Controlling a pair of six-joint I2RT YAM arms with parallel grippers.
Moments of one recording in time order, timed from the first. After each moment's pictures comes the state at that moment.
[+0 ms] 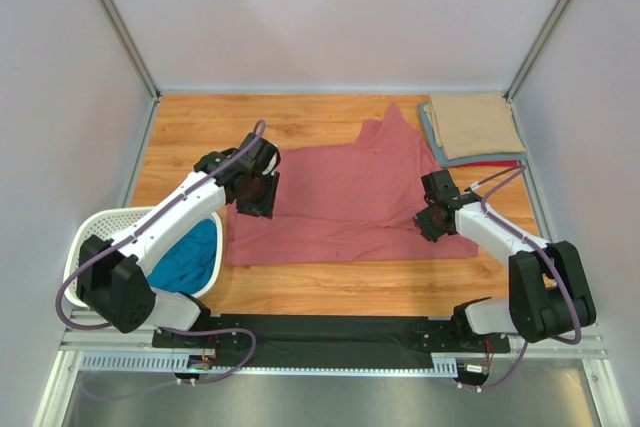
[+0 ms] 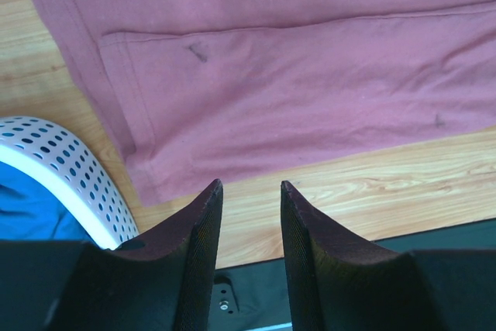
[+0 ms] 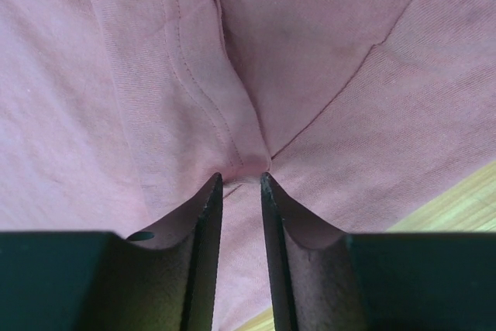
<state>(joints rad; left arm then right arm) -0.56 1.39 1.19 -0.96 -0.06 -0.39 0.27 1.36 0.70 -0.55 0.23 1.29</state>
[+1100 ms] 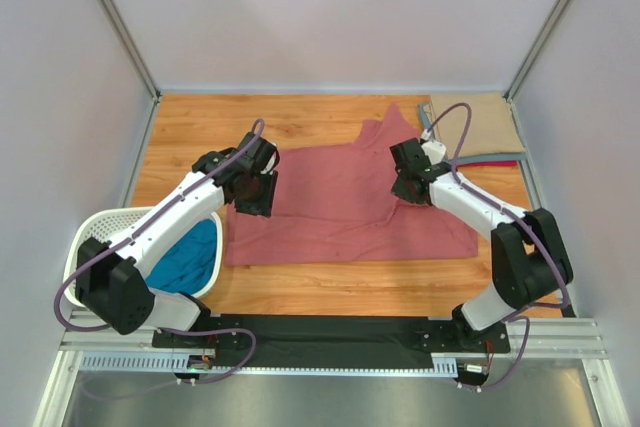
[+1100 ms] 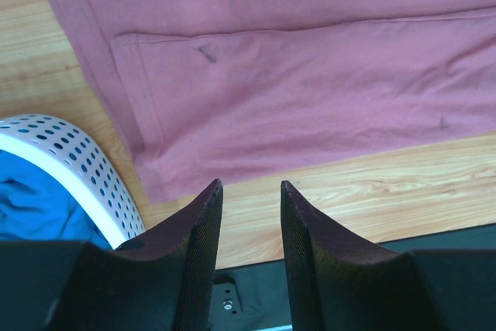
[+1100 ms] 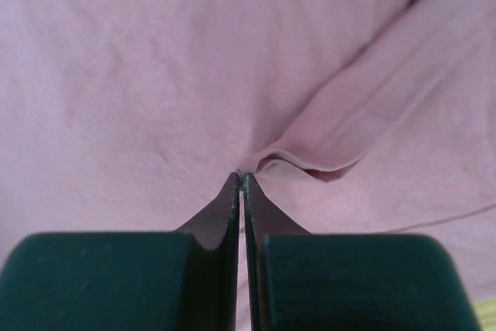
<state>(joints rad) -0.56 1.38 1.20 -0.97 -0.09 -0.39 0.42 1.54 1.01 -0.49 0.35 0.82</state>
